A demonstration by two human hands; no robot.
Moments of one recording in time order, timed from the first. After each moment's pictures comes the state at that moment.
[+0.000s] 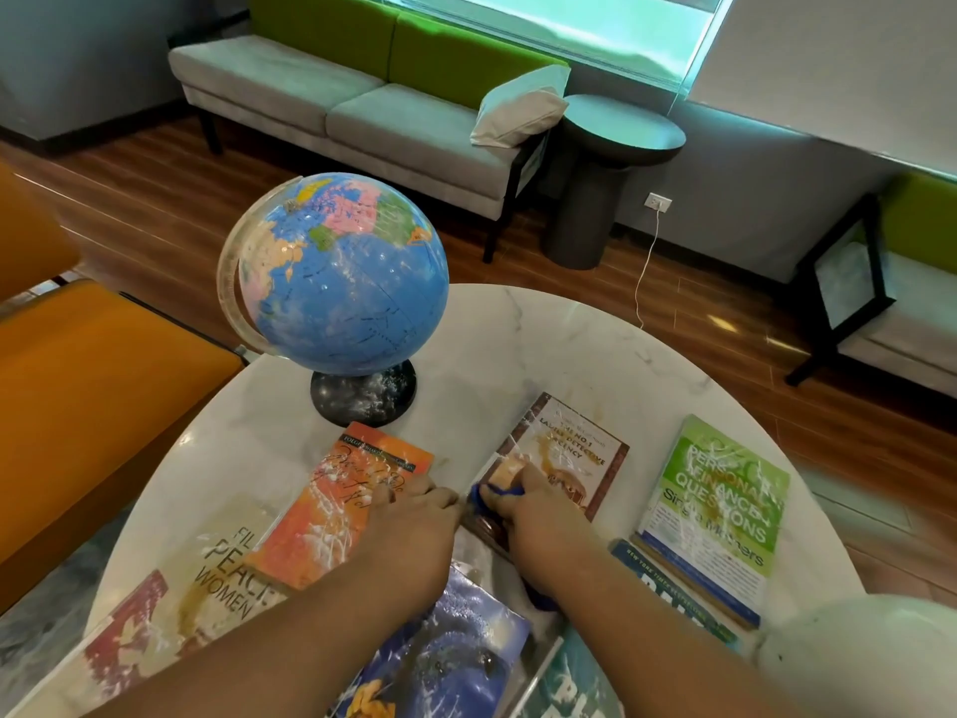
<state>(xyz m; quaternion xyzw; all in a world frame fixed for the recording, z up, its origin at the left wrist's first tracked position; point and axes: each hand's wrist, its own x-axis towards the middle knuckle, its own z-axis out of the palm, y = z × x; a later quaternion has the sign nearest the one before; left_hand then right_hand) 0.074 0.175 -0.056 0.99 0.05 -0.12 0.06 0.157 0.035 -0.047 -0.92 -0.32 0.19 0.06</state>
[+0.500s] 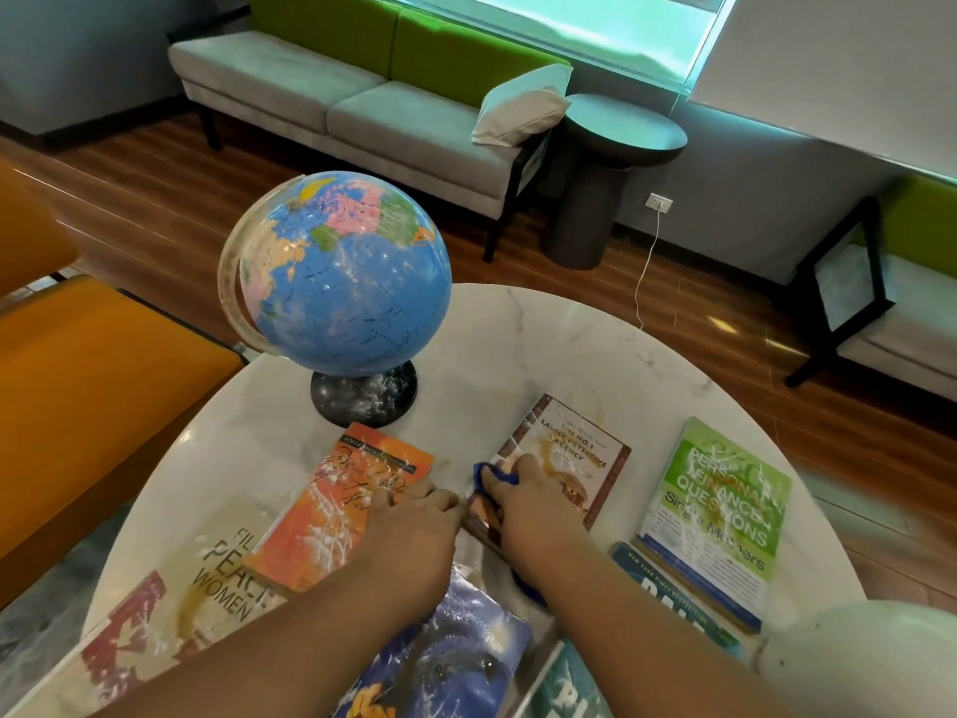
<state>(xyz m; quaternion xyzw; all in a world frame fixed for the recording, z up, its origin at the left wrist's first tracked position) 0.073 0.174 -0.060 0.99 0.06 -0.12 0.07 0.161 0.050 -0.056 -0.93 -0.31 0.18 0.05</state>
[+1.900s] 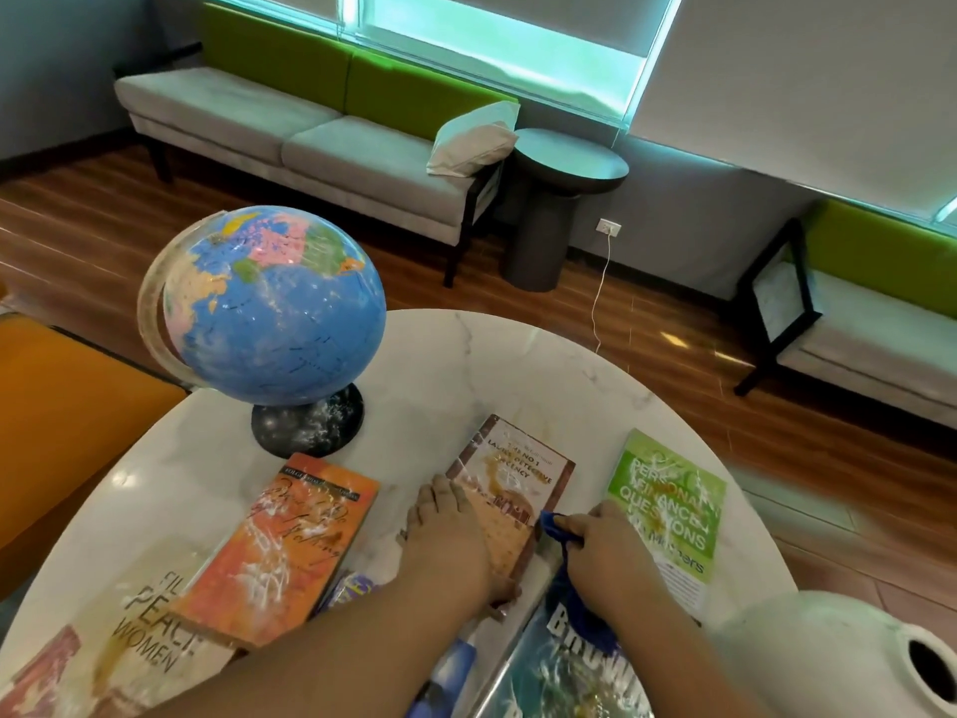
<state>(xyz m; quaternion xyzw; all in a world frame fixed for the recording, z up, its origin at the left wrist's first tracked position) 0.135 0.097 -0.054 0.94 0.18 -0.22 0.17 0.179 -0.053 -0.023 -0.97 -0.10 0.18 0.12</state>
